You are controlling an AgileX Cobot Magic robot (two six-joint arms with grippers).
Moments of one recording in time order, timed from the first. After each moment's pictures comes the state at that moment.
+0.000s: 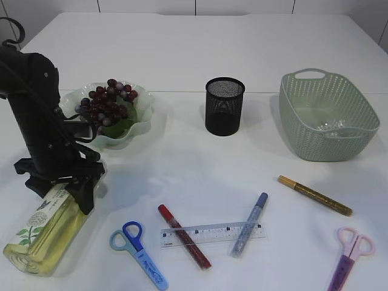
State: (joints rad) left arm -0.24 2.10 -1.35 -0.17 1.08 0.03; right arm -0.02 1.25 -1.10 0.18 1.24 0.06
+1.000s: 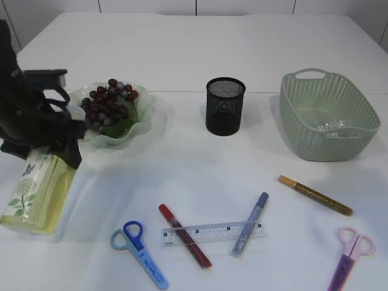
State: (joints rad) left arm -0.23 1.82 -1.23 -0.09 0.89 -0.13; right arm -0.02 1.25 -1.10 0.18 1.24 0.06
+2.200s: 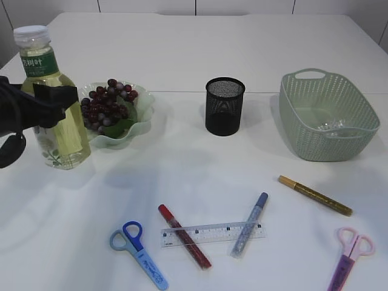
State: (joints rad) left arm -0.23 1.47 -0.57 0.12 -0.55 -0.22; right arm -0.02 1.25 -1.10 0.14 1.24 0.04
